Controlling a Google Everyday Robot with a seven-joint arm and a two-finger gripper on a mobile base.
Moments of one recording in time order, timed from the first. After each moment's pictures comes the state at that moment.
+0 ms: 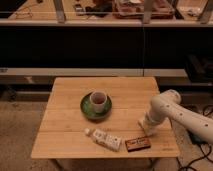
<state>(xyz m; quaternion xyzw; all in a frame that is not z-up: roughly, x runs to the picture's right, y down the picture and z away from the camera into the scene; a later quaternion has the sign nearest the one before) 0.266 0.212 0.815 -0.18 -0.26 -0.74 0.60</state>
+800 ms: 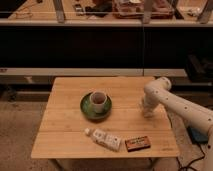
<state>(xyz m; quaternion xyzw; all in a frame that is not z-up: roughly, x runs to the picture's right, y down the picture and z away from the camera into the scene) 0.244 0.123 0.905 -0.17 -0.20 -0.72 0.64</state>
